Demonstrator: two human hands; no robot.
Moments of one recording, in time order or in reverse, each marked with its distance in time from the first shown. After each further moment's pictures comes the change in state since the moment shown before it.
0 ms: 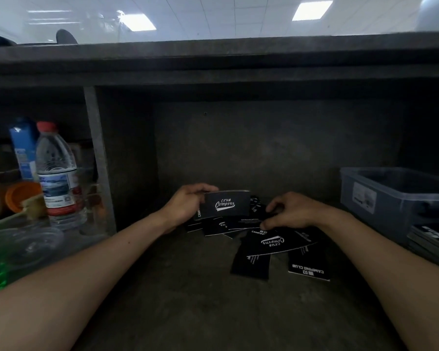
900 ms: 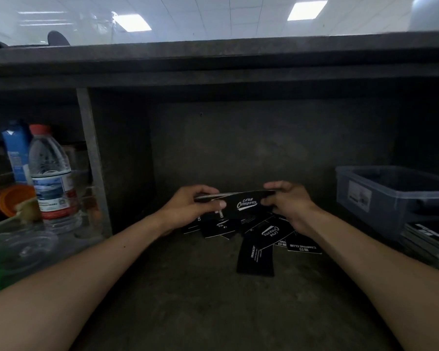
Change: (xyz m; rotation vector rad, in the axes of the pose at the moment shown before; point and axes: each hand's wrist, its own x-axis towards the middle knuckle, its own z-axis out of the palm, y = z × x) left_hand -0.009 0.007 -0.002 0.061 -0.109 0.016; right_hand 0.012 -0.010 0.017 1.022 0.294 0.145
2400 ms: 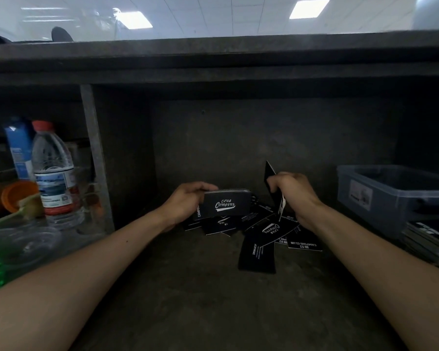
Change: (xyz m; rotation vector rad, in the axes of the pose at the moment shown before) left_hand 0.008 -0.004 0.003 -0.071 0.100 -0.034; right_hand -0.025 -0.027 -0.002 -0.117 0.029 -0.130
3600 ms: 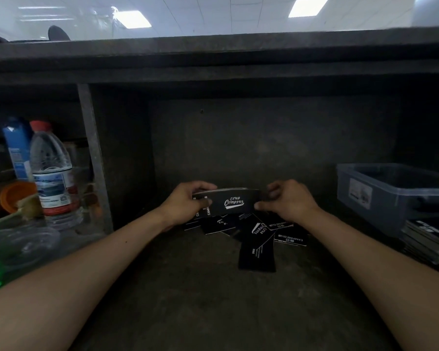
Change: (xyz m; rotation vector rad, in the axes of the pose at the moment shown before) left_hand 0.000 -0.005 -0.005 0.123 -0.034 0.075; right_hand 0.017 0.026 -0.004 -0.697 -0.060 -0.147
